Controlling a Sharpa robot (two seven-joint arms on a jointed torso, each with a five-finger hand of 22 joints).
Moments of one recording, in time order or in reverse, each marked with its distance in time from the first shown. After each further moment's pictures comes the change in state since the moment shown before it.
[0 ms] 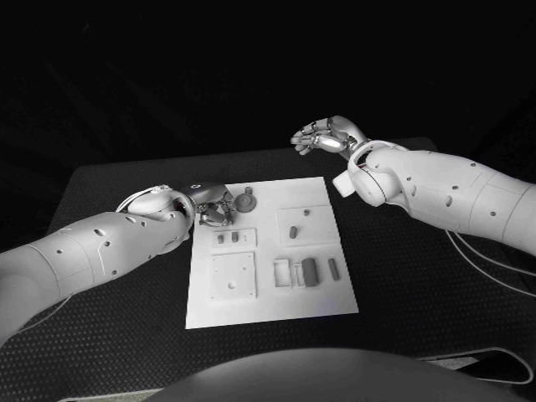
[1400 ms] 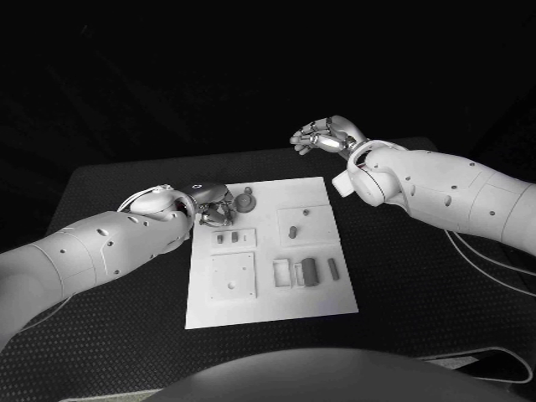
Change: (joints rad) left arm 0.001 0.014 -0.002 -0.011 -0.013 0.010 -0.012; left_hand 0.006 -0.002 0.006 0.000 0.002 0.001 0.000 0.000 0.001 0.002 -0.002 0.000 0.001 -0.001 -0.001 0.000 -0.002 0.000 0.000 0.004 0.000 0.001; right arm 0.000 0.000 0.000 0.001 0.000 0.000 0.000; right_hand 0.000 0.000 0.000 0.000 0.000 0.000 0.000 0.000 0.000 0.000 0.000 0.000 0.000 0.000 0.000 0.000 0.001 0.000 0.000 0.000 0.000 0.000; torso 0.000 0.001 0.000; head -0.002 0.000
